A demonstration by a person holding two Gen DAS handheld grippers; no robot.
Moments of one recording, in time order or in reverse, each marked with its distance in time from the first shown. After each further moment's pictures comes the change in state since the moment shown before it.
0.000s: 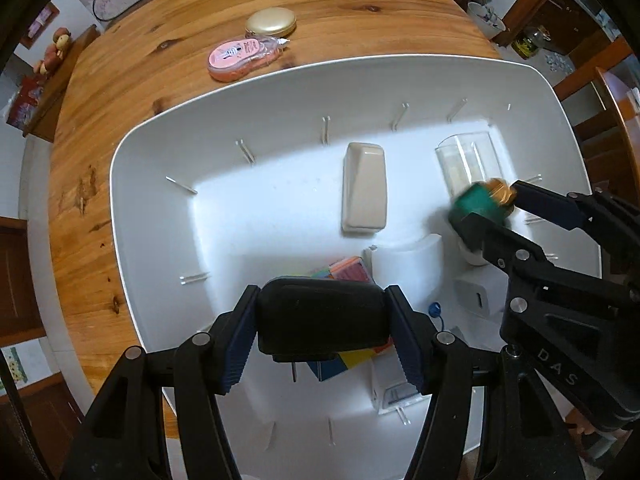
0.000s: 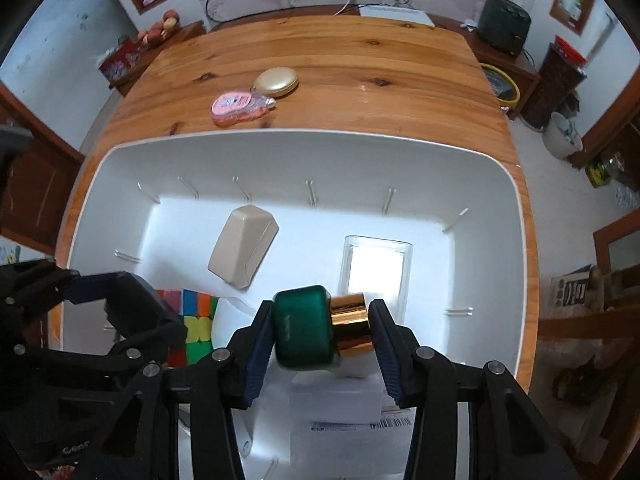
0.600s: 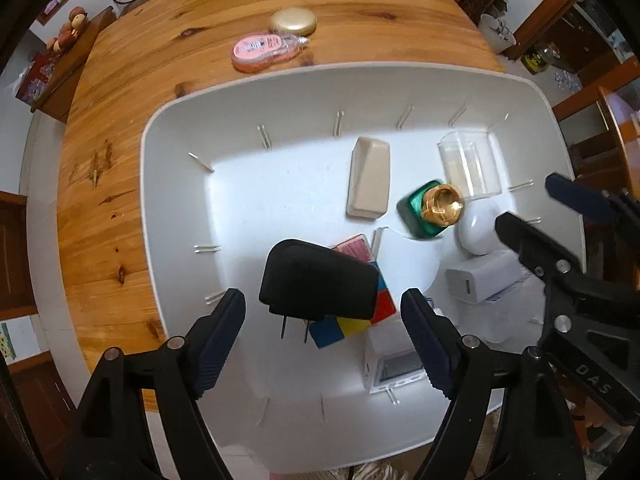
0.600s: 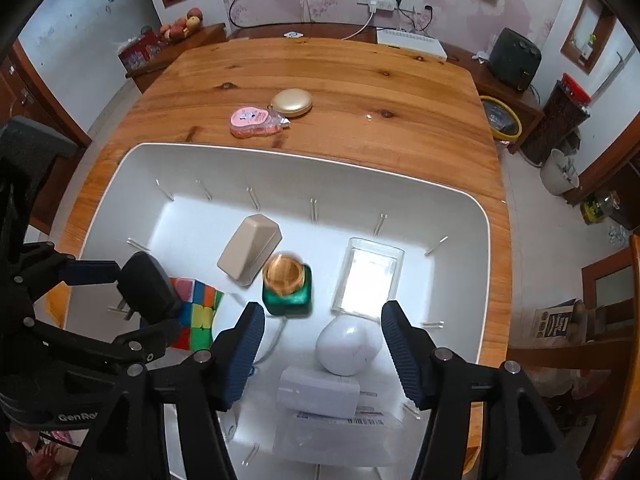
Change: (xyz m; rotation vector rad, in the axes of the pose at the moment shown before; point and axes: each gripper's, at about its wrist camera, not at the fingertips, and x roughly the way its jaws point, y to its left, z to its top) left arm -0.023 0.011 -0.022 -0.074 -0.007 -0.026; right arm -0.033 0.002 -0.006 -0.090 -0.070 -0.029
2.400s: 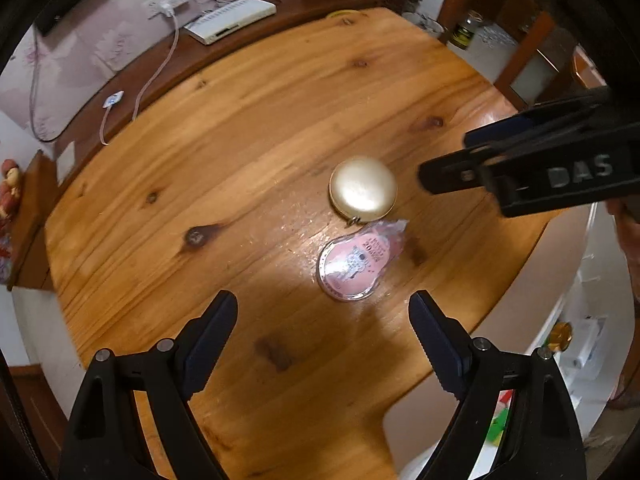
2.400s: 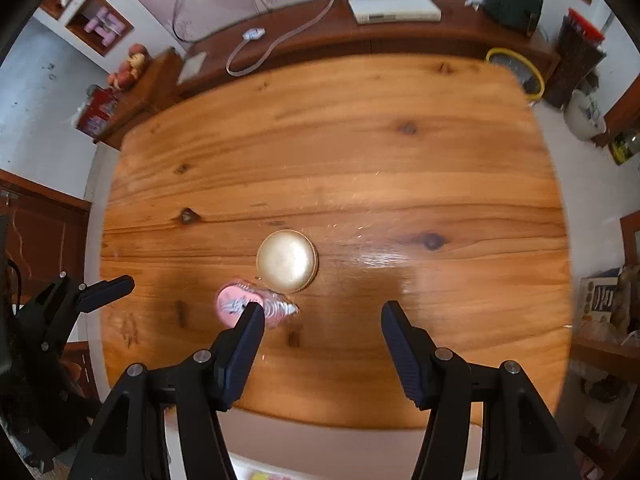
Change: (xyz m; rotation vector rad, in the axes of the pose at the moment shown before) left arm 0.035 0.096 0.197 0.449 -0.140 -0.058; right arm 0.099 -0.023 0.220 0.263 0.168 0.135
